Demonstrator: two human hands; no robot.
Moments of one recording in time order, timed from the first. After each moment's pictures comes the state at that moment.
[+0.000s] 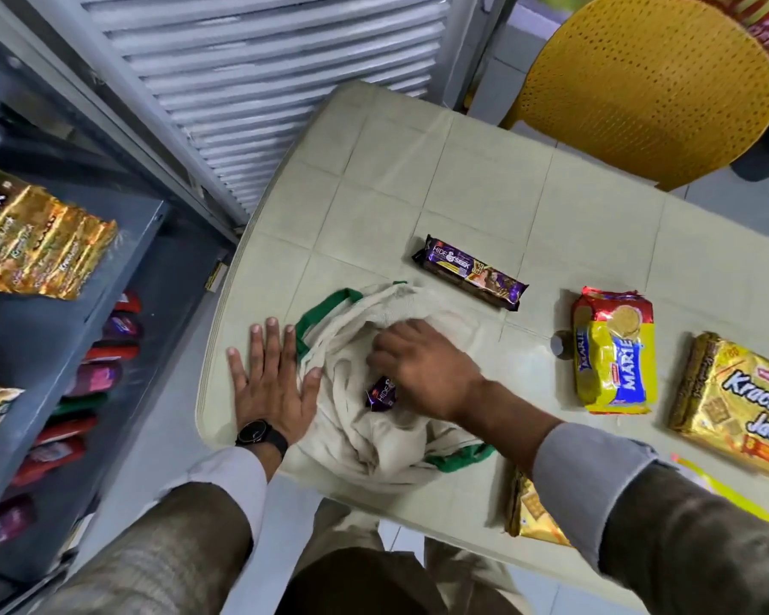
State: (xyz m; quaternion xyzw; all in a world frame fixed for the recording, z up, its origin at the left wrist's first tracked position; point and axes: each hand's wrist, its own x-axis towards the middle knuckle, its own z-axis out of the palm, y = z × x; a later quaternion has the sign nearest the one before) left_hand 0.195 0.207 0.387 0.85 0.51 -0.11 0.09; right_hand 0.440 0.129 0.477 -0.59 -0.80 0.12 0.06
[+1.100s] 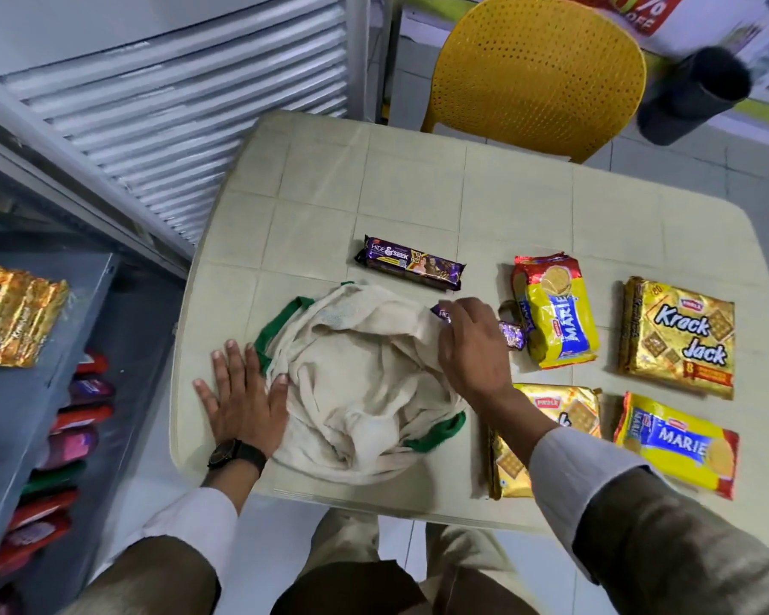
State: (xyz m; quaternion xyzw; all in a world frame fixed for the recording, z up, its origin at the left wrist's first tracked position) left_hand 0.198 0.201 0.395 0.82 0.55 -0.08 0.16; right_hand 0.486 0.045 0.479 -0.89 -0.41 0.10 0.15
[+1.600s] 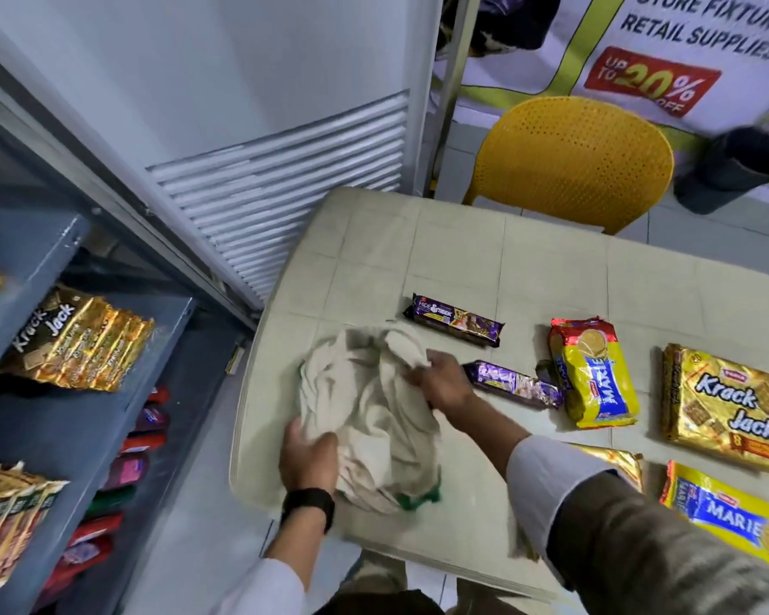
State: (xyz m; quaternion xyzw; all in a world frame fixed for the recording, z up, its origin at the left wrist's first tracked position) left_hand 0.225 0.178 0.485 0.43 0.73 0.10 0.52; right_hand 0.439 0.137 0.515 -0.80 -0.16 0.48 0.32
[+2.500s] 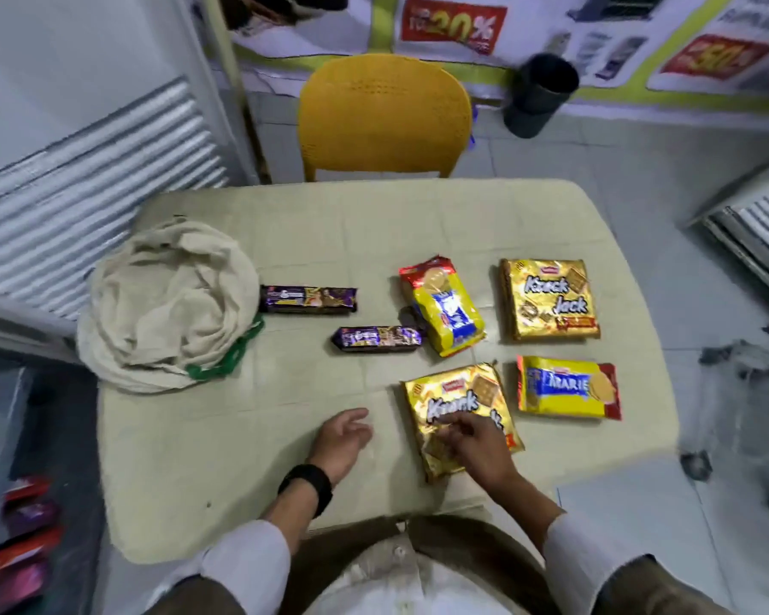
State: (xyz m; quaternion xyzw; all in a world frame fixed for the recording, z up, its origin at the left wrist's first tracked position) left_hand 0.344 0.069 0.484 0.55 0.46 -0.21 0.67; right_hand 0.455 -0.147 0.503 -0.86 0.01 0.37 0.35
